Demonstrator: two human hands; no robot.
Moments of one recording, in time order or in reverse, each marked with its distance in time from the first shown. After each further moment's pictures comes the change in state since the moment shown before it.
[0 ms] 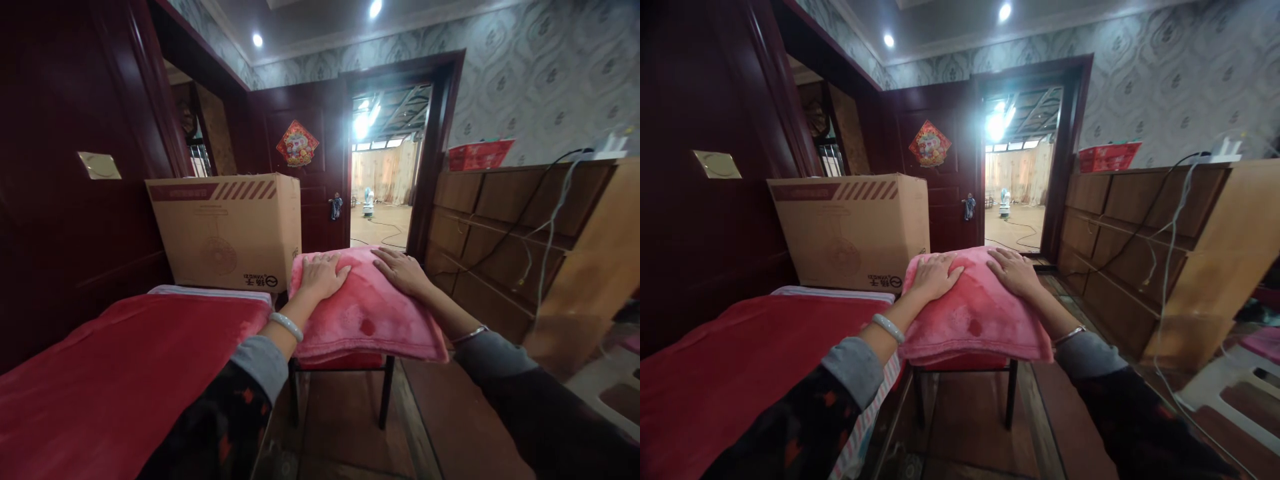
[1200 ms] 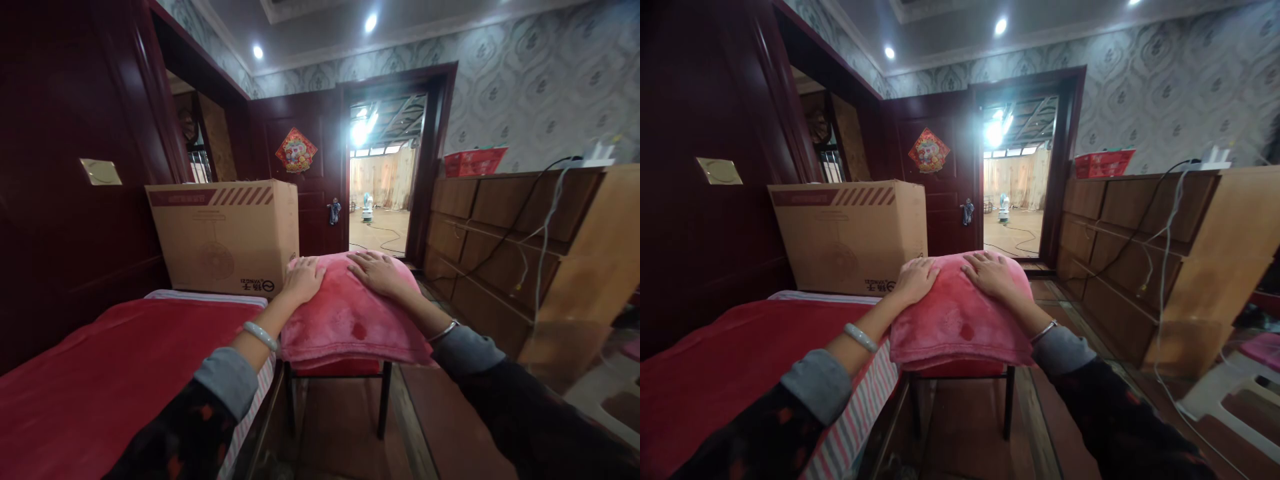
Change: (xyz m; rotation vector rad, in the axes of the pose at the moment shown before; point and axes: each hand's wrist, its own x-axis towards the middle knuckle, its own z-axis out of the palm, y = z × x) left_hand -0.006 -0.019 -0.017 0.142 0.017 -0.060; right_hand 0.012 -0.052 -0.012 -0.115 -0.028 -0.161
